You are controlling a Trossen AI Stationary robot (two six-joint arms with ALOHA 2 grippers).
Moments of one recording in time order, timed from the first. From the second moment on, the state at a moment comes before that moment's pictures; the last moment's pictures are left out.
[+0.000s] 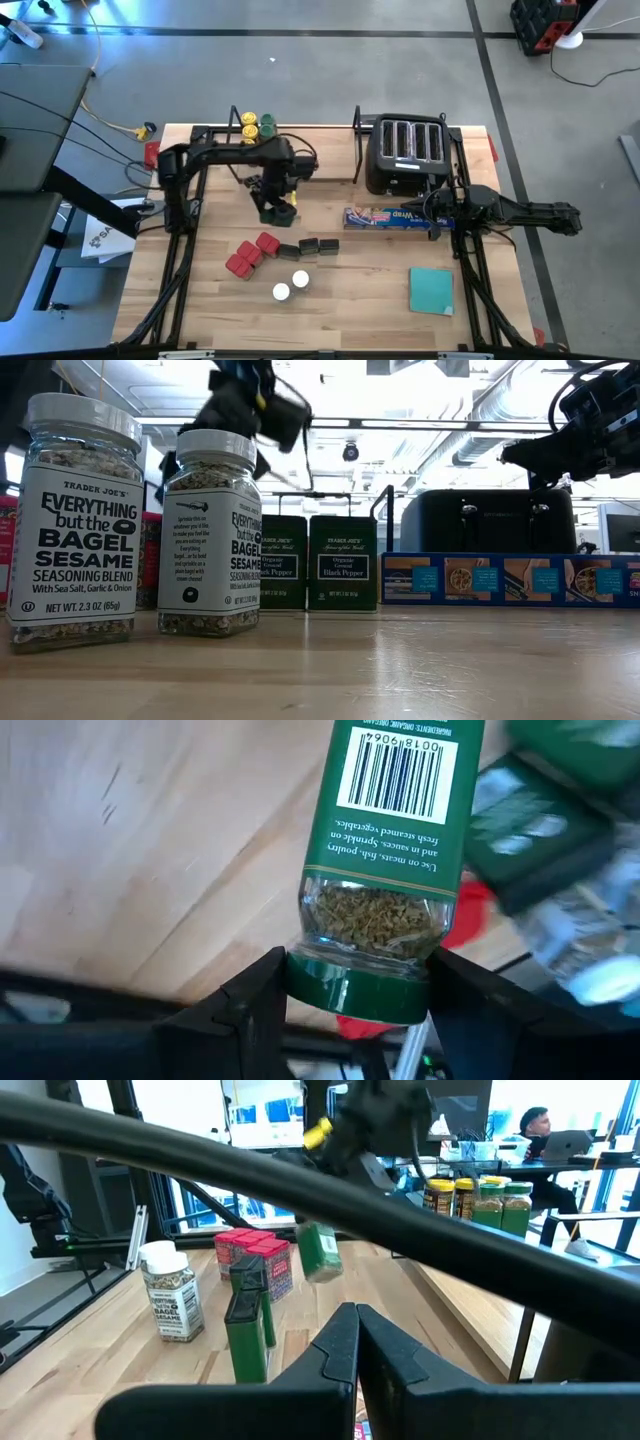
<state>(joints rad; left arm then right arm) 0.26 1.89 1.51 -1.54 0.38 -0.39 -0.05 0.04 0.01 0.01 -0.01 0.02</state>
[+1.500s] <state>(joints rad) 0.12 1.83 1.24 -0.86 -0.01 -0.49 -0.05 0.04 0.01 0.01 -0.01 0.02</state>
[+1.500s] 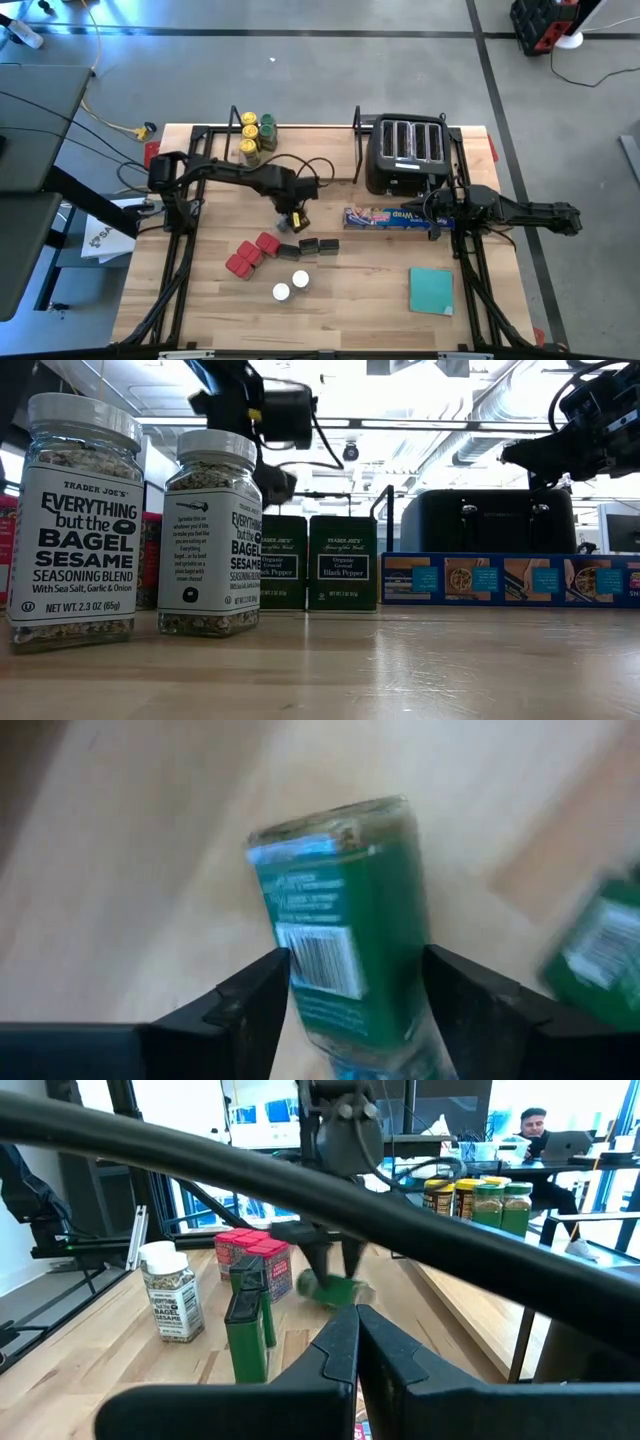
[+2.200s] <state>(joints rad) 0.02 1.53 1.00 -0.87 -0.23 -0.57 -0.05 0.04 0.01 0.01 0.00 0.02</state>
